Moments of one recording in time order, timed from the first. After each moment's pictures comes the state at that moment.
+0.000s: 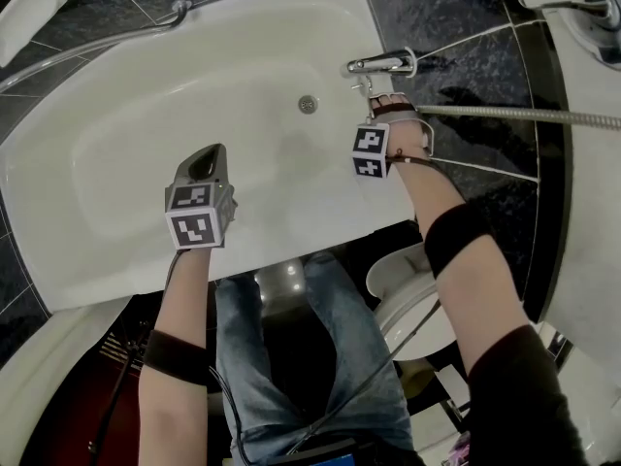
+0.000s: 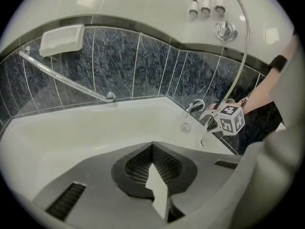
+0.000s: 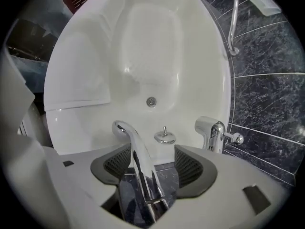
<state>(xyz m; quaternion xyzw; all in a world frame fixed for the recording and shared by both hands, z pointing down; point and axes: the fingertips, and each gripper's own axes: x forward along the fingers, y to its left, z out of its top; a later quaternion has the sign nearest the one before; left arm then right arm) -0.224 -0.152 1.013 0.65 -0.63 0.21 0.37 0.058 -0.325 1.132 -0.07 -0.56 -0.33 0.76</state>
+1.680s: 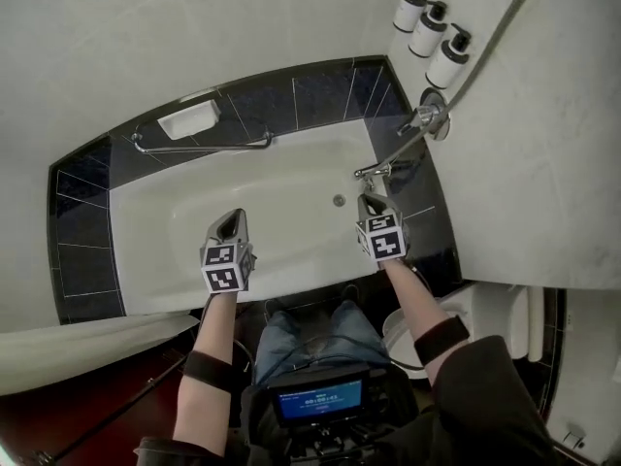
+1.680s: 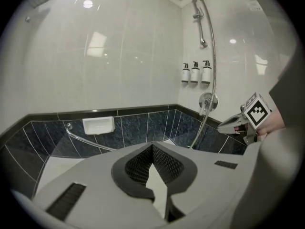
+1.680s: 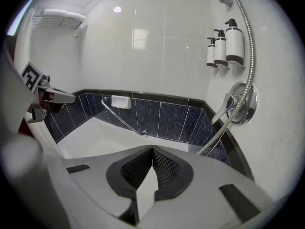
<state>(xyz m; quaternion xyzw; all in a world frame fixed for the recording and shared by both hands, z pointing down) -0.288 -0.050 0.598 0.64 -0.71 0.16 0.24 -0.037 -0.196 0.645 0.33 -0.87 0.11 0.35</state>
